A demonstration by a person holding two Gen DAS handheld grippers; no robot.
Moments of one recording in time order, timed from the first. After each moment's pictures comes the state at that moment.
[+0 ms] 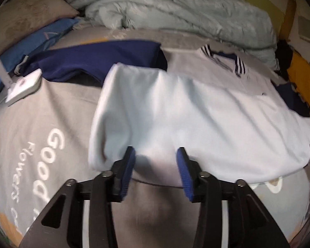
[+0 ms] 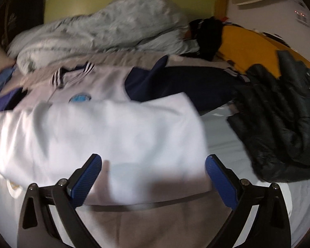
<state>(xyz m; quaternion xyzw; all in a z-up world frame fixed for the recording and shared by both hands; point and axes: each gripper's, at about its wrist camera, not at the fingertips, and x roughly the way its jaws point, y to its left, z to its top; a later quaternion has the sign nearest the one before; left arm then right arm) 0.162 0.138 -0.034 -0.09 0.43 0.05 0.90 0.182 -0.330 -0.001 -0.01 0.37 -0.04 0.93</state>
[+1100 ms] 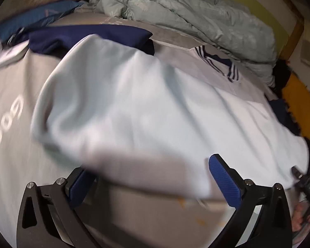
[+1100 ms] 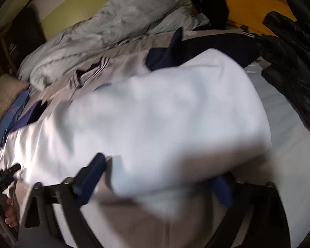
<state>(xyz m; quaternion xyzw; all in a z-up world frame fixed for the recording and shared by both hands) 0.187 0.106 -0.068 -0.17 0.42 0.04 0.89 0.192 -0.310 -0.044 0.12 0.40 0.02 0.91</state>
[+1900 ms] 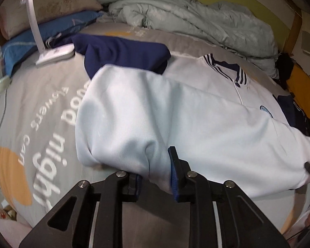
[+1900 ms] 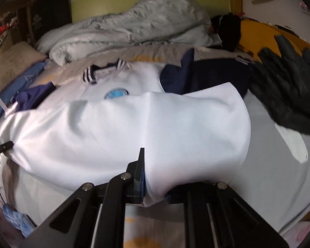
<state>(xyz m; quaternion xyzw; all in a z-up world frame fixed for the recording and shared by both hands) 0.069 0.133 -0.041 -0.14 0.42 0.08 0.89 0.088 -0.268 -0.013 0.01 0.40 0.05 0.92</state>
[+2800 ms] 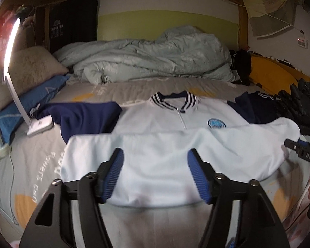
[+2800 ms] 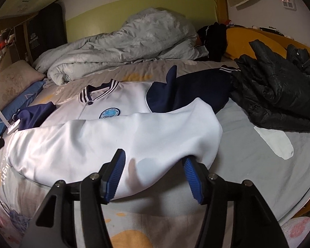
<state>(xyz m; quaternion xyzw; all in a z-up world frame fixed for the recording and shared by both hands) 0.032 0.034 0.048 0.00 0.28 0.01 0.96 0.059 -0.297 0.015 0.05 0.34 0.04 0.94</state>
